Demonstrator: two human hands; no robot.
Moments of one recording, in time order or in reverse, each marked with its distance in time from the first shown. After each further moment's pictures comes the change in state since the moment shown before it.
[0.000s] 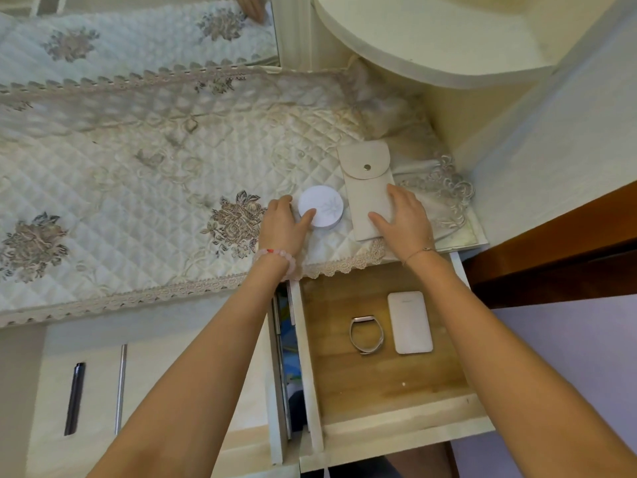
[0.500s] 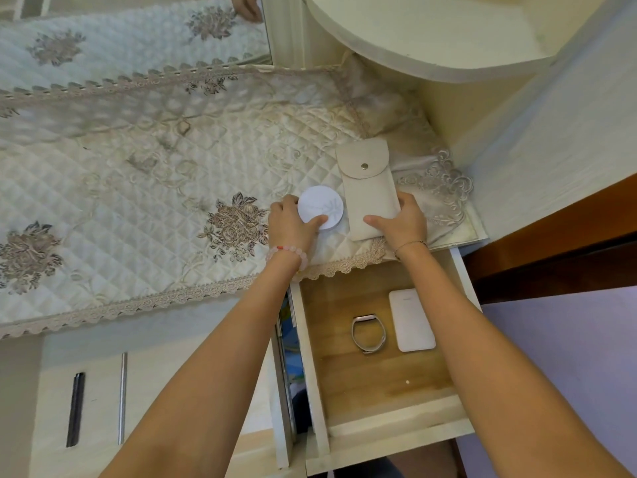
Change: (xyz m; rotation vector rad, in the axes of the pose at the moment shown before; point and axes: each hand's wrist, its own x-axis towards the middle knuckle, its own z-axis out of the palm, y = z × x) left_hand 0.008 0.010 0.015 -0.063 -0.023 -0.087; right_hand 0.004 -0.008 0.006 0.393 0.047 0.386
